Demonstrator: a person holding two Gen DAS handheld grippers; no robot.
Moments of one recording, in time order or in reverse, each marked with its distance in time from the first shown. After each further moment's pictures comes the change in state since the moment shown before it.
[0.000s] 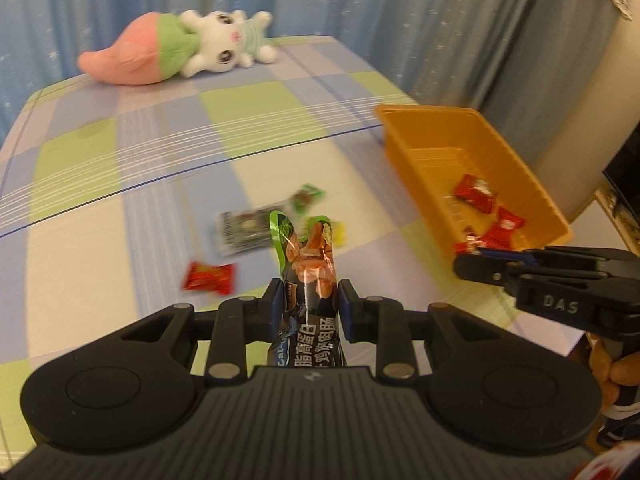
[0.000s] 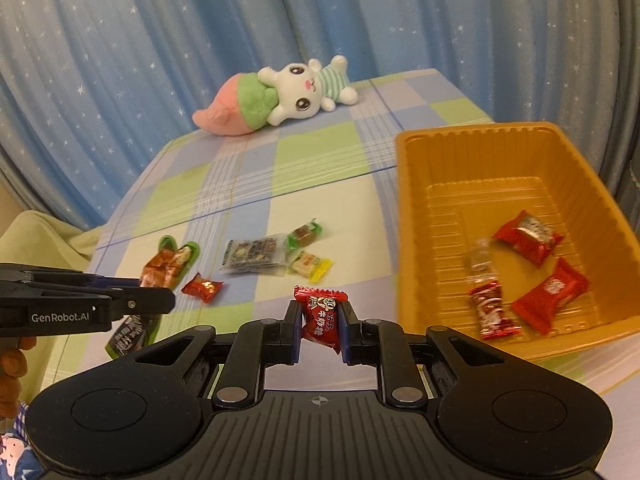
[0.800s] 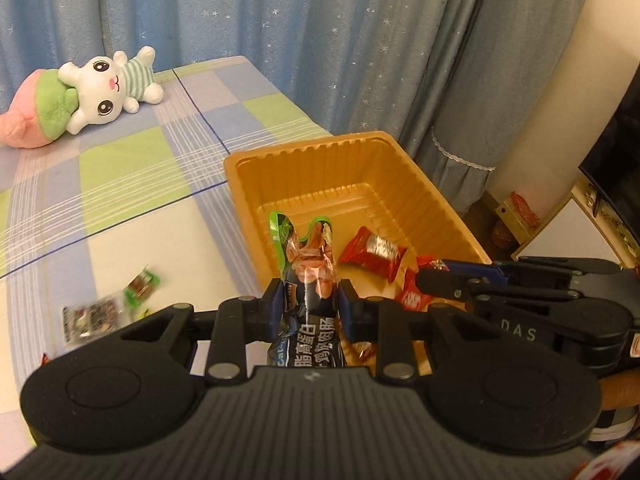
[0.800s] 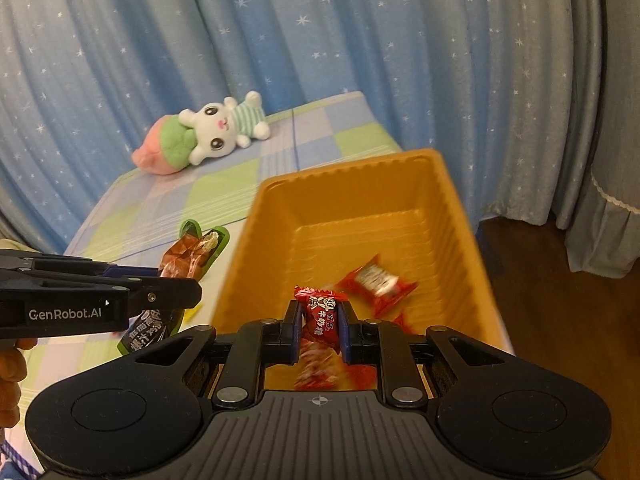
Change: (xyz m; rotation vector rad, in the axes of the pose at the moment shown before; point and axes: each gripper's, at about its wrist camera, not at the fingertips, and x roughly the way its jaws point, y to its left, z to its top) left arm 0.077 -0.139 0.071 0.073 -0.023 -0.043; right arm -0.028 -0.135 0.043 0.023 -0.046 -0.057
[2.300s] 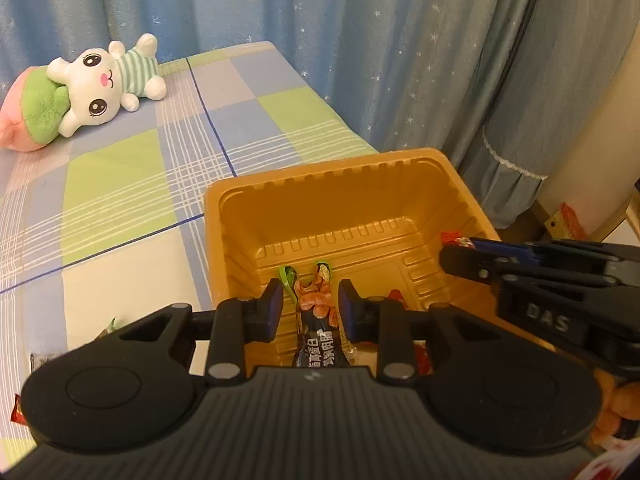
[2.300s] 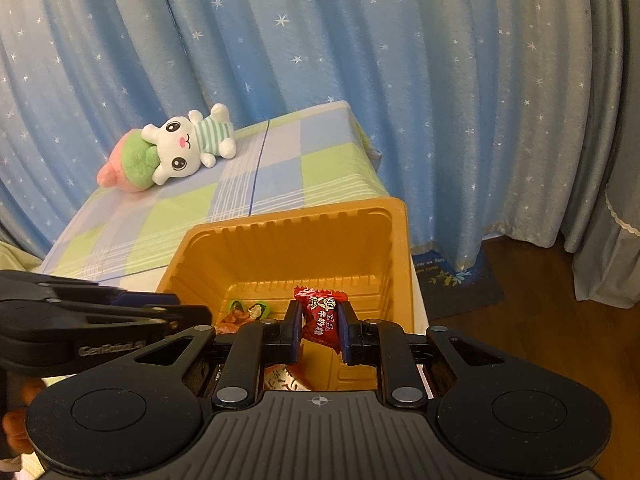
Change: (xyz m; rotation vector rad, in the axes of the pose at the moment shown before) left arm 0.087 -0.016 0.050 -0.058 0.038 0.133; right arm 0.067 -0.064 0.057 -0.027 0.007 0.026
